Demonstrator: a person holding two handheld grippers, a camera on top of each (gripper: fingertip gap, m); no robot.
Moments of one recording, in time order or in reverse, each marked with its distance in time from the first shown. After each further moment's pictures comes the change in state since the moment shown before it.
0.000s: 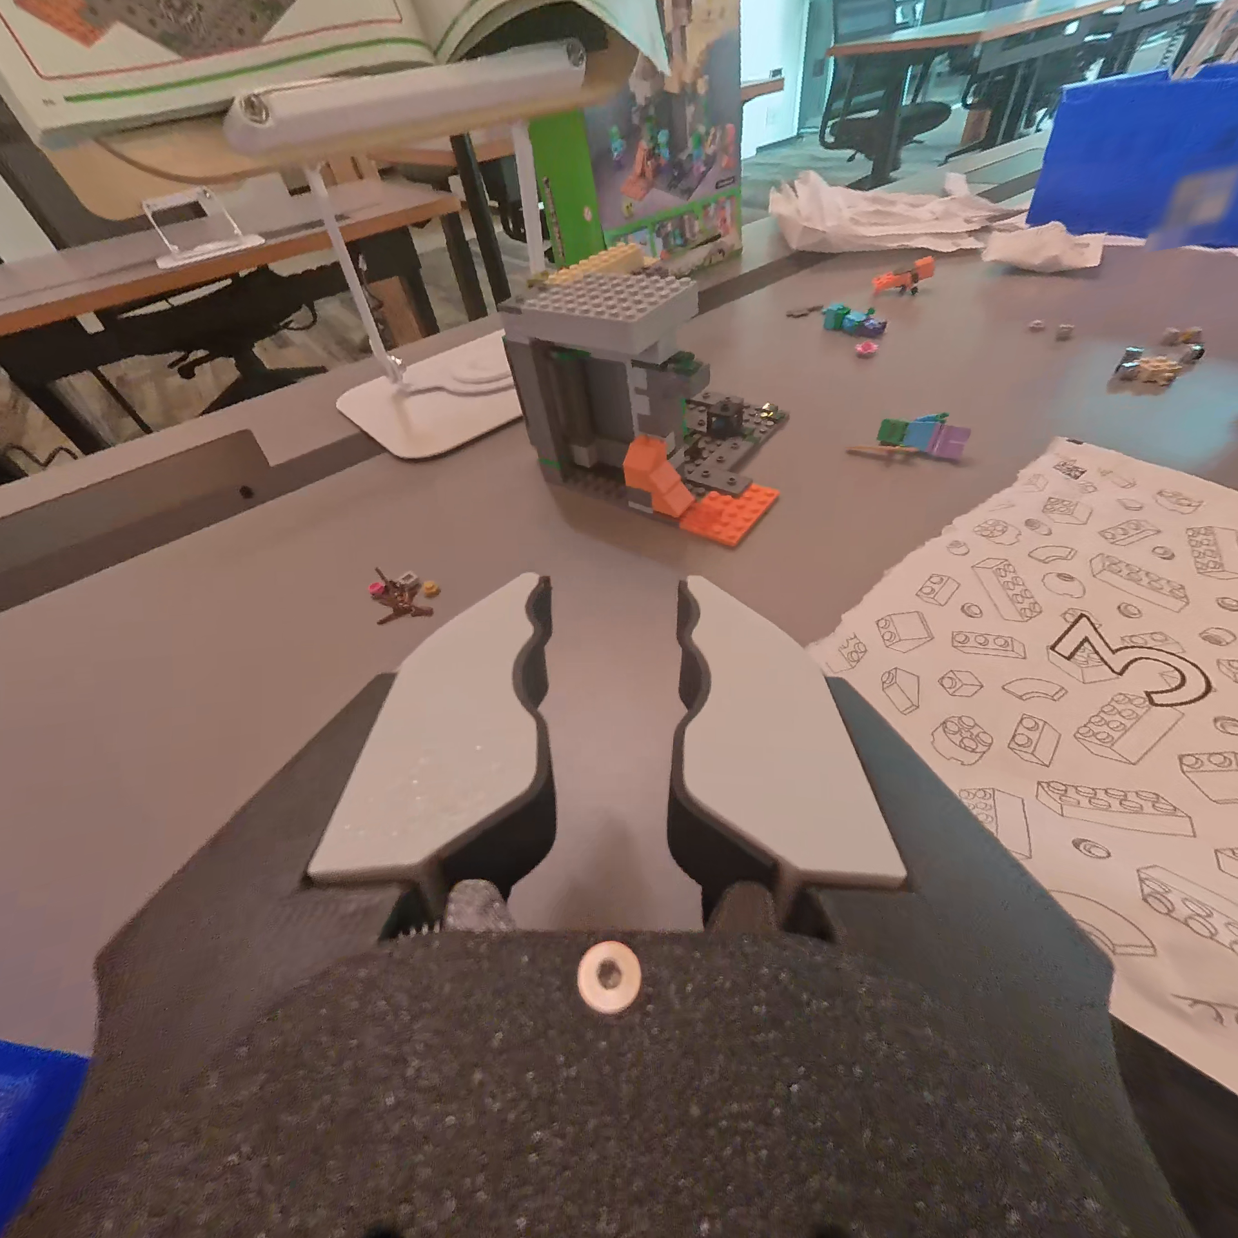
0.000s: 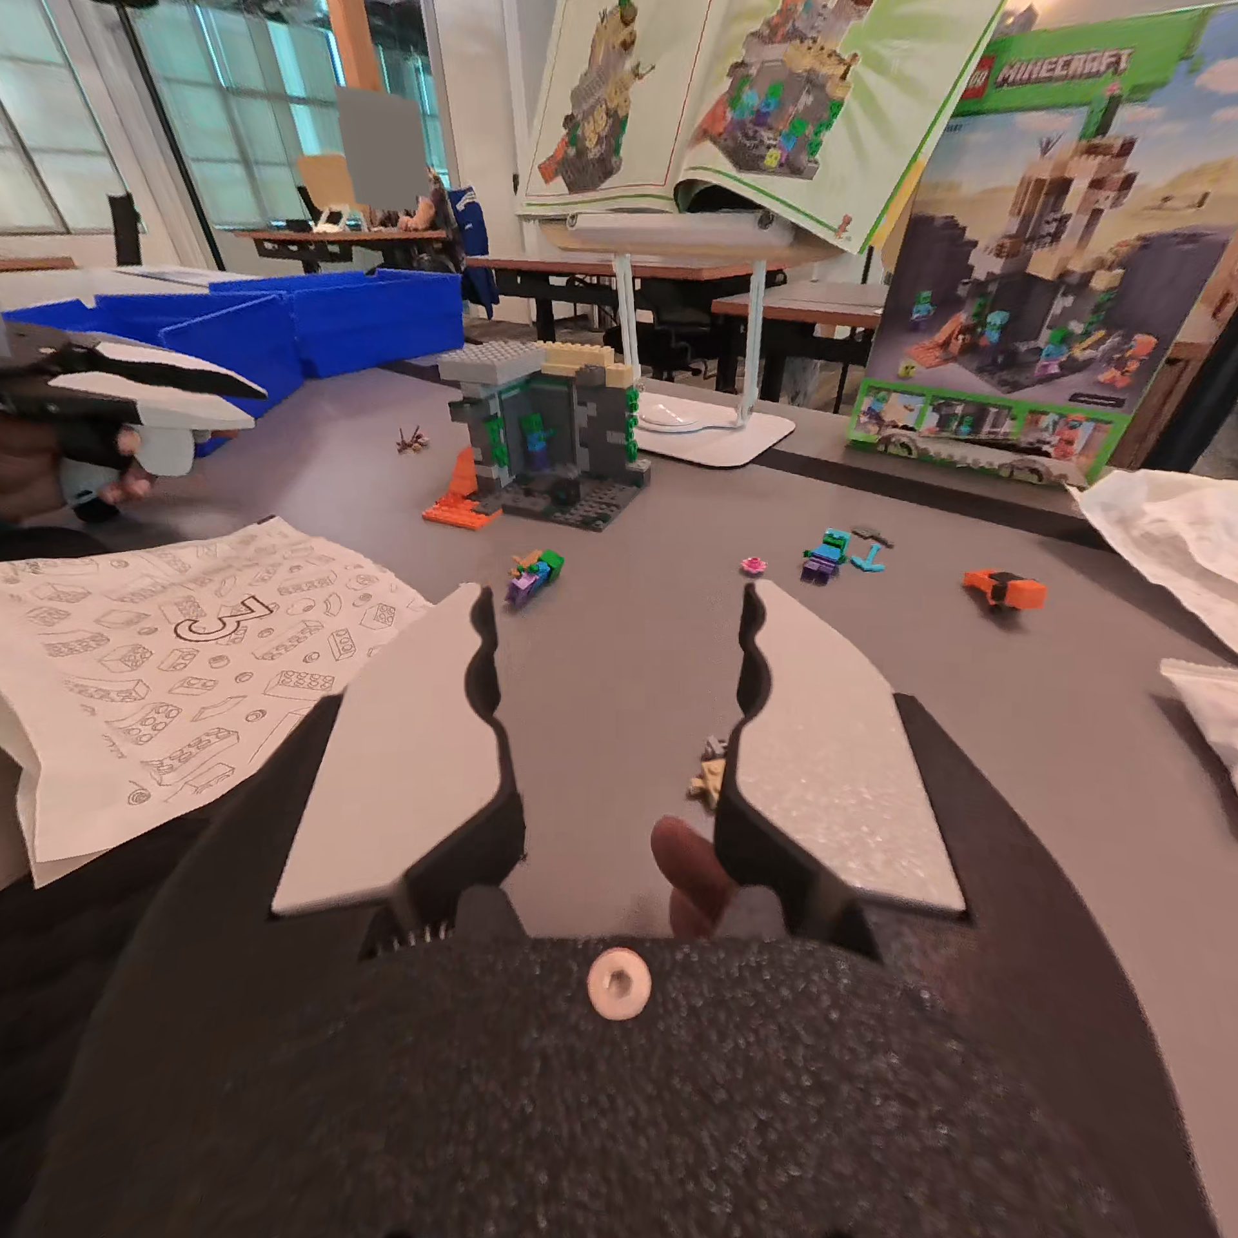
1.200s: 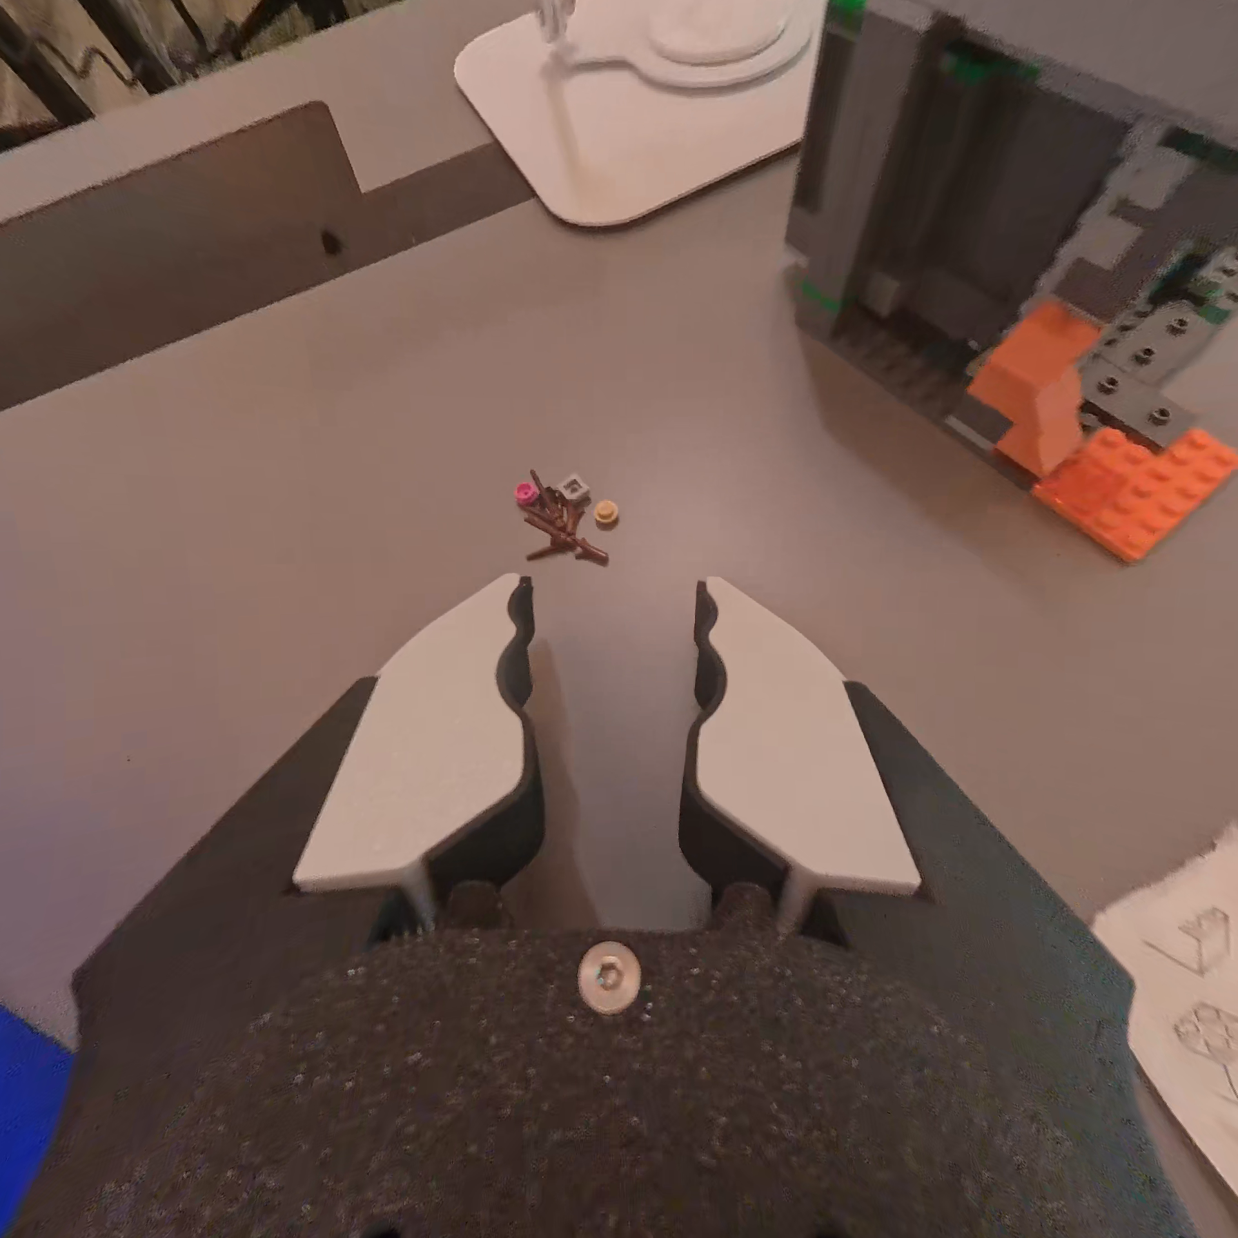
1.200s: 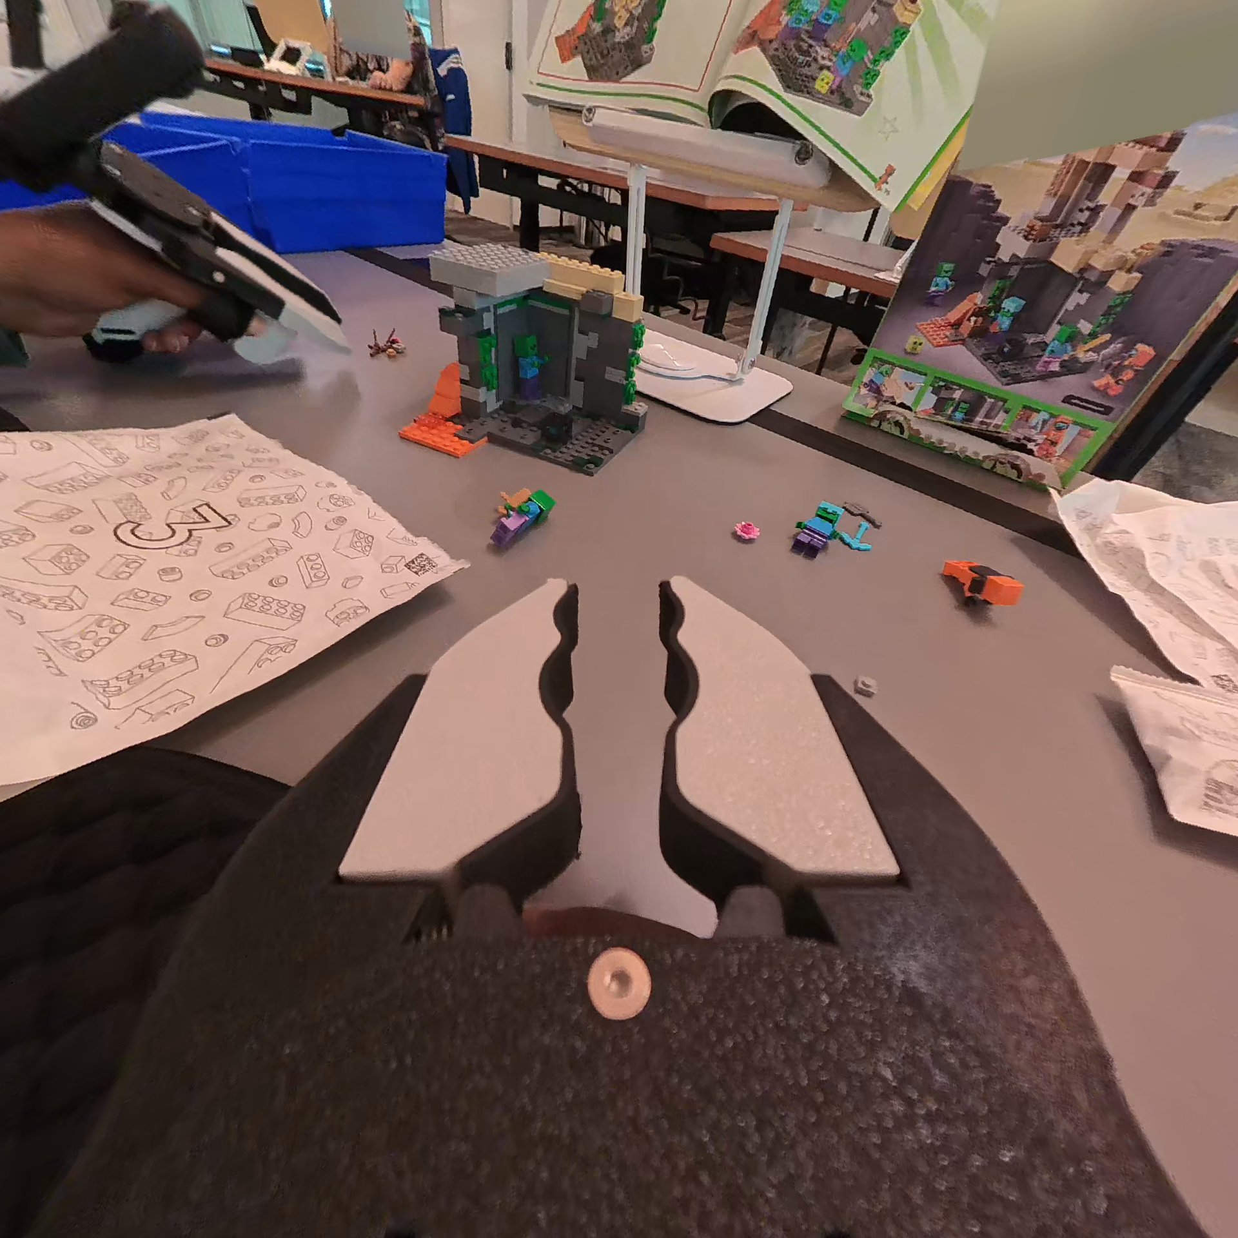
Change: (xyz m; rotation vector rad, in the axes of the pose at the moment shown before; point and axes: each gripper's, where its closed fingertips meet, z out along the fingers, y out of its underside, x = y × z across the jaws) left arm -0.083 0.051 0.065 -0.435 -0.216 -0.114; right arm -0.005 0.014 0.000 -0.109 0.025 -0.136
